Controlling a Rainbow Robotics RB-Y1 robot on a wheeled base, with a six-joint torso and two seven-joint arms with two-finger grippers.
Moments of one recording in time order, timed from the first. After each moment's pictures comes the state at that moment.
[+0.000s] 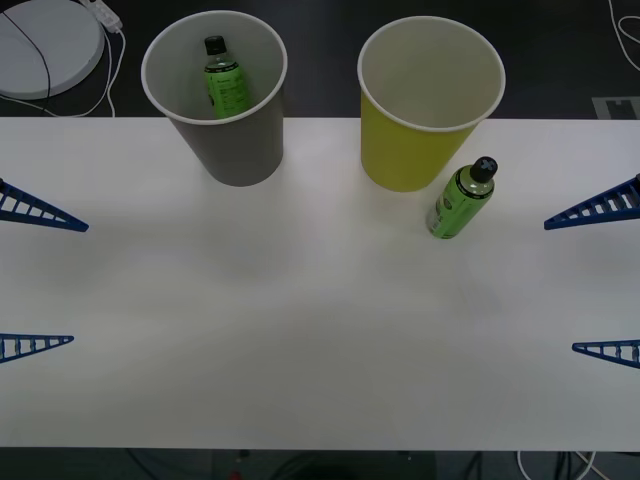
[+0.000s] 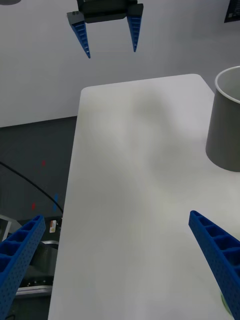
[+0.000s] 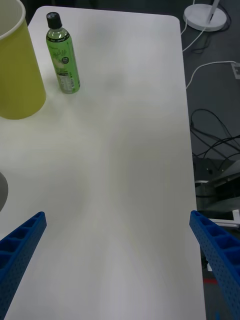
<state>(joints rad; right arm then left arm) 0.27 -1.24 -0.41 -2.06 0.80 -1.29 -0.13 0.14 1.07 0.54 -2.11 -1.16 -1.52 0.35</state>
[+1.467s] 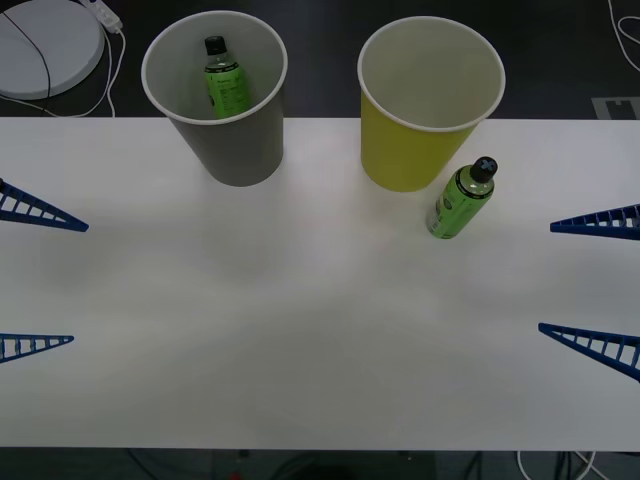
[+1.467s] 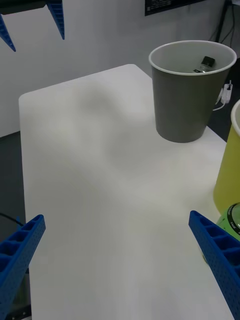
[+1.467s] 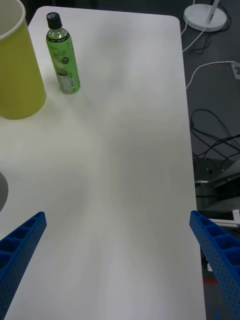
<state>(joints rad) 0.60 -1.22 -0.42 -2.16 0.76 -0.91 -0.02 0.14 1.07 0.54 -2.11 -1.16 -1.52 0.35</state>
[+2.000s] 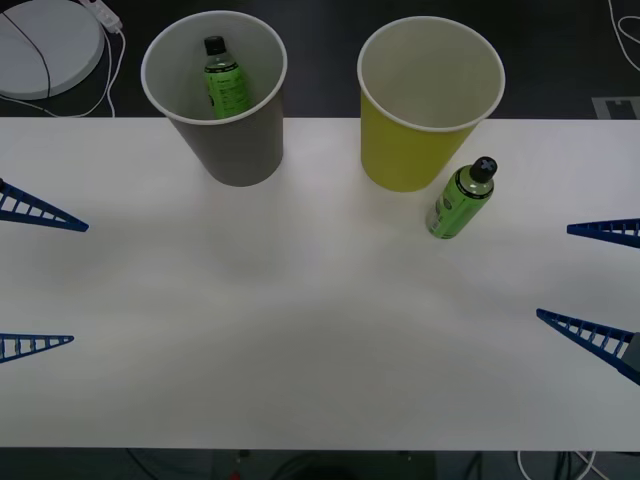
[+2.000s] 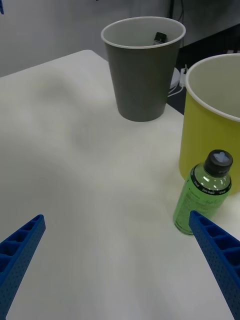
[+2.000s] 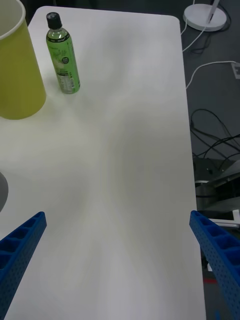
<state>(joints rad) 0.71 -1.21 -0.38 -2.17 0.73 -0.70 0.06 0.14 1.07 0.54 -2.11 -1.16 -1.52 0.35</state>
